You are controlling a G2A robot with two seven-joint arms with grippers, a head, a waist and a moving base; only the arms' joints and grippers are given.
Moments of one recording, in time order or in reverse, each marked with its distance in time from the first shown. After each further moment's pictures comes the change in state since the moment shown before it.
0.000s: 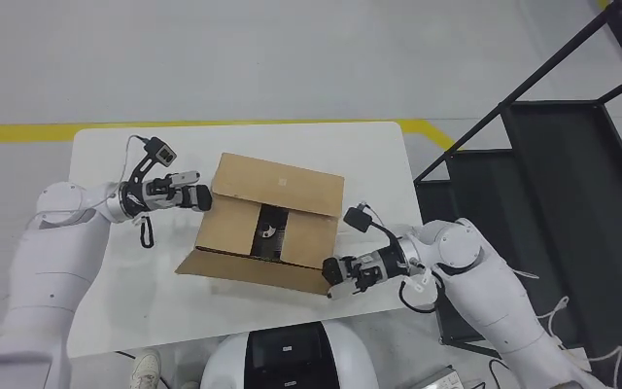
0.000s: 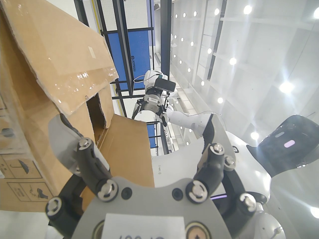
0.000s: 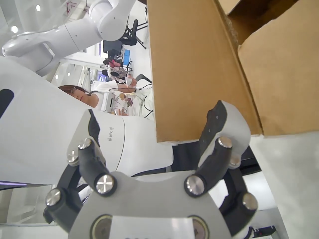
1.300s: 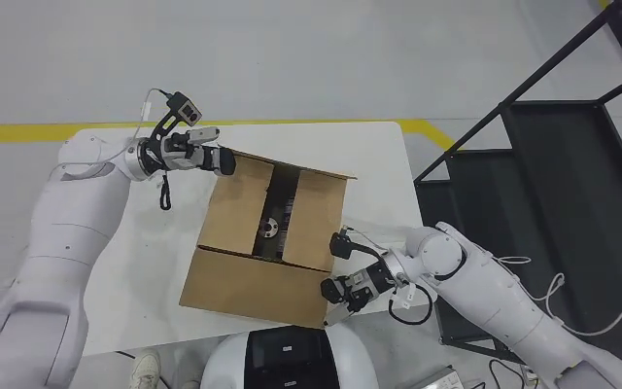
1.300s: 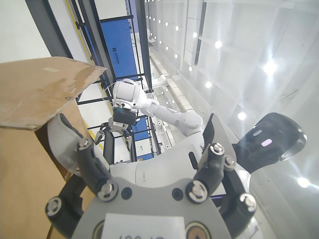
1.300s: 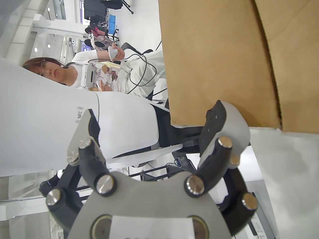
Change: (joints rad) left arm -0.304 -0.121 0.206 0.192 -0.124 0.021 -0.017; right arm 0.124 0.135 -0.281 0.056 -0.066 -0.115 -0.115
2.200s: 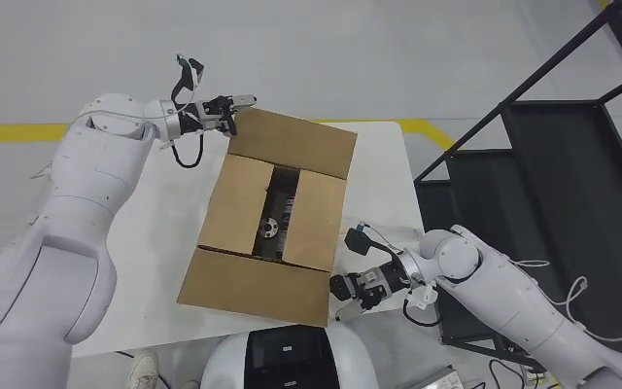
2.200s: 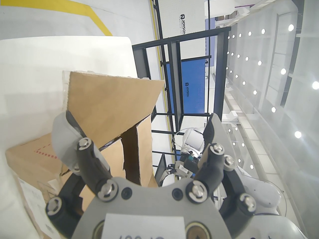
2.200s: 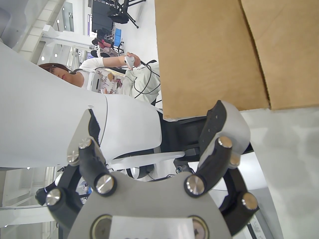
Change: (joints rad) left arm -0.303 -0.191 0.263 0.439 0.378 -0.139 0.419; right arm -0.032 0.084 0.013 -0.025 0.073 -0.066 -0.066
